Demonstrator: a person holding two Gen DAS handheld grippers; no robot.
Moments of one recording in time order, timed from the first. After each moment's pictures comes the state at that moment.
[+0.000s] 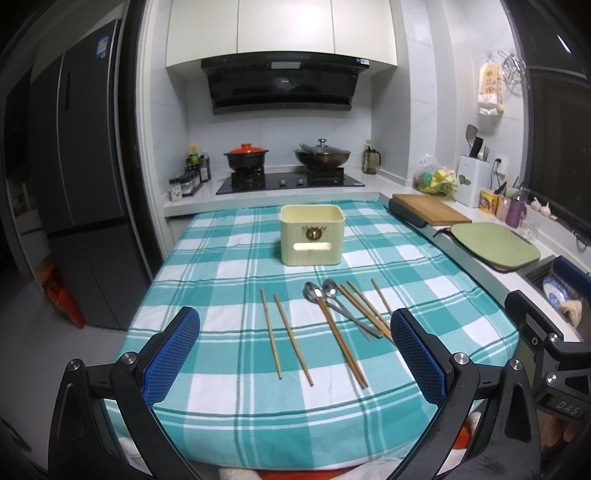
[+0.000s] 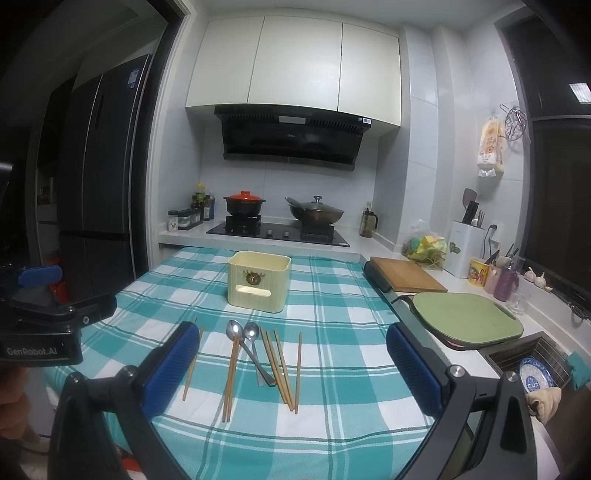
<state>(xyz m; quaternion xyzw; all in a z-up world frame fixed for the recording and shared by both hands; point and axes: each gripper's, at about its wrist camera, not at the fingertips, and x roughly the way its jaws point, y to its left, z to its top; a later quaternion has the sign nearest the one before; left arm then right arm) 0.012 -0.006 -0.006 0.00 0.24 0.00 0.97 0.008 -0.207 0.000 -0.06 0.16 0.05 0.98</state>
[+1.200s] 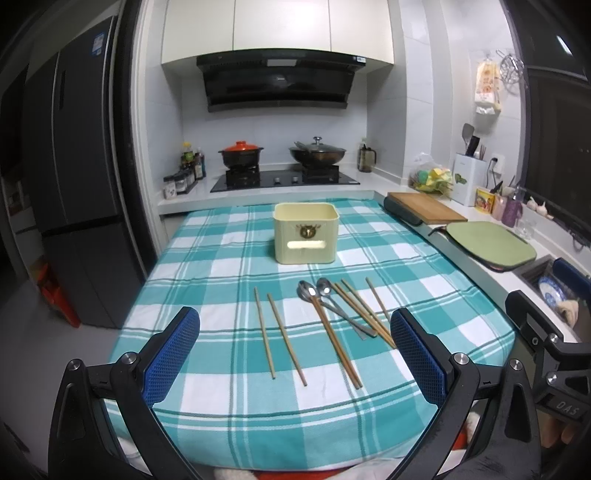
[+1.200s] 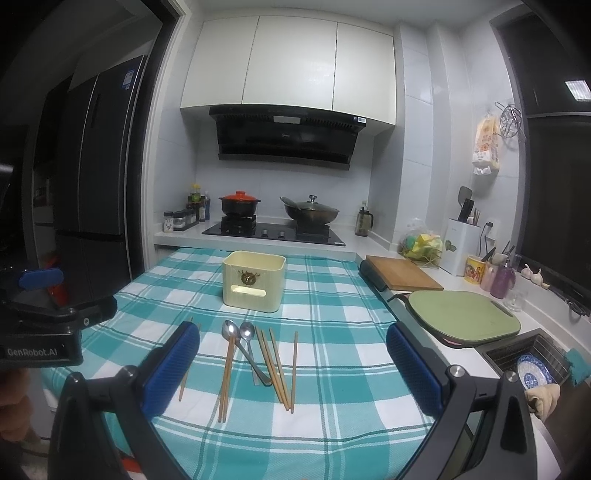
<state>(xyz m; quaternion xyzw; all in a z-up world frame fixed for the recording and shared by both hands) 0.021 -0.014 -0.005 0.00 0.25 -0.01 0.97 0.009 -0.212 -0.006 -0.06 0.16 0.04 0.99</state>
